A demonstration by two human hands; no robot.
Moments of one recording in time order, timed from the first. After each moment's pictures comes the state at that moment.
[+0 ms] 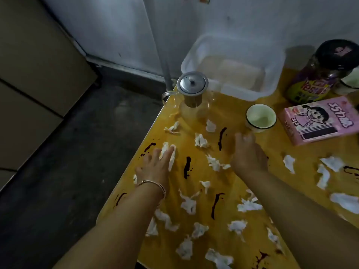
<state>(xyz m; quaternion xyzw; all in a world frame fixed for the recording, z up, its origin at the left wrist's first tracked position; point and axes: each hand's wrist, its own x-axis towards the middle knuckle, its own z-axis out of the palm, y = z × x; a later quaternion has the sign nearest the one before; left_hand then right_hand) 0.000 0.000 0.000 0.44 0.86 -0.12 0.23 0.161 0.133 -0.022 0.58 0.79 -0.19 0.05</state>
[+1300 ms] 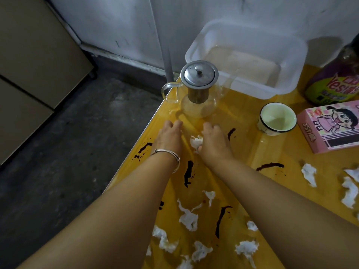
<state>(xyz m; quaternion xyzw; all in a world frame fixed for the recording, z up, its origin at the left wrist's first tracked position) -0.023 0.083 -0.031 0.43 0.88 0.08 0.21 0.073 0.134 -0.035 0.50 0.82 -0.28 0.02</state>
